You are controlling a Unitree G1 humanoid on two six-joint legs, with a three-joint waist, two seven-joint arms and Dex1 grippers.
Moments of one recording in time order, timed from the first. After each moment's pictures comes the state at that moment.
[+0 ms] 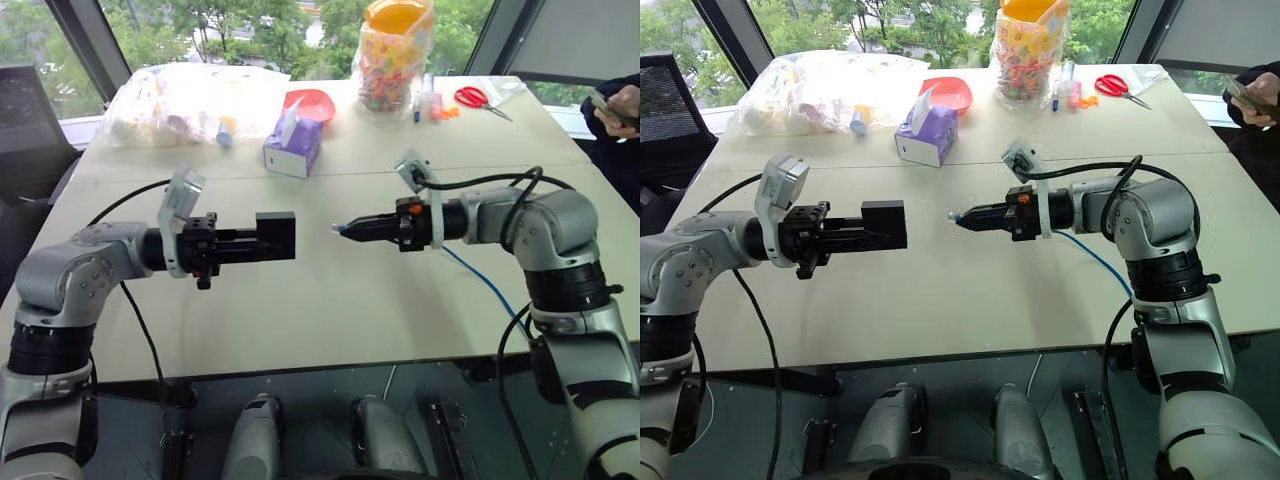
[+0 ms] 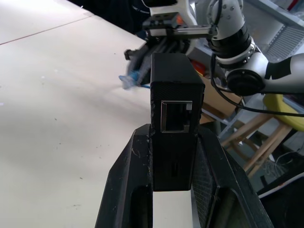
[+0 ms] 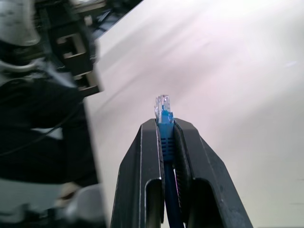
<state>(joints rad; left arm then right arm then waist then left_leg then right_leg) -0.48 0.75 0.09 -0.16 -0.83 0.87 -1.17 -0.83 -0.60 0.09 0.07 0.63 1.05 0.97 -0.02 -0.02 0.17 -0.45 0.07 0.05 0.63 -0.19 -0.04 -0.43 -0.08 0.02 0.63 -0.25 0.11</state>
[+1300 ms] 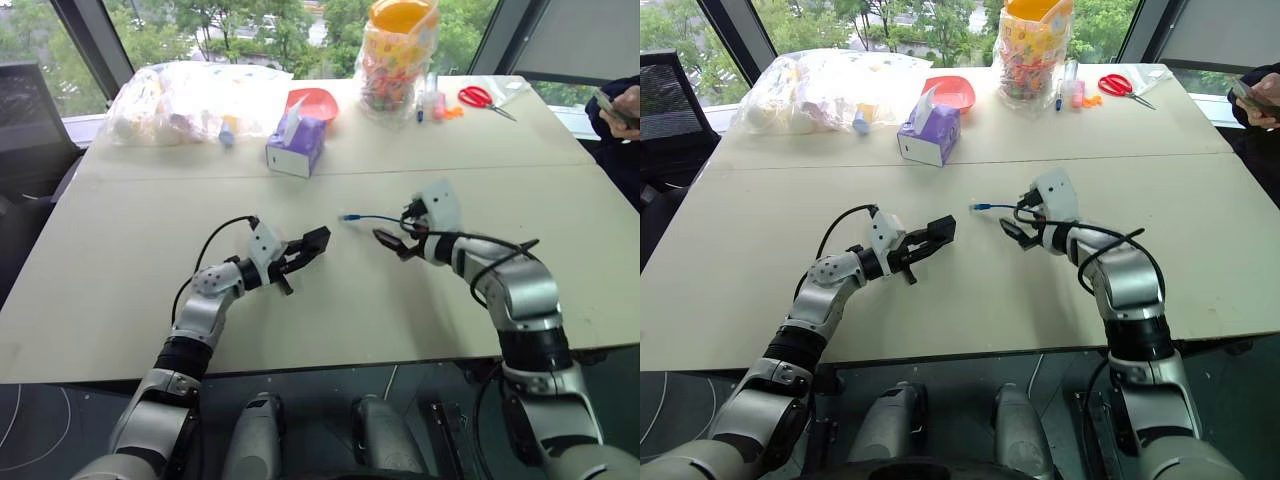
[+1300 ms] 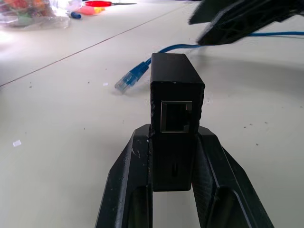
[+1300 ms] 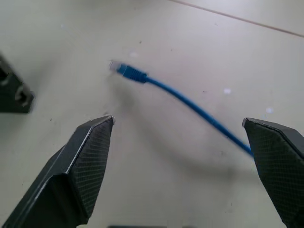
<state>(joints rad) -0.47 0.28 -0.13 0.47 -0.18 -0.15 -0.84 -0.48 -0.43 0.00 -0.19 0.23 0.94 0.46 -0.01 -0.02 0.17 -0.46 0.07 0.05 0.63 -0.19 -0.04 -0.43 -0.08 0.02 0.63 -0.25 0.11</state>
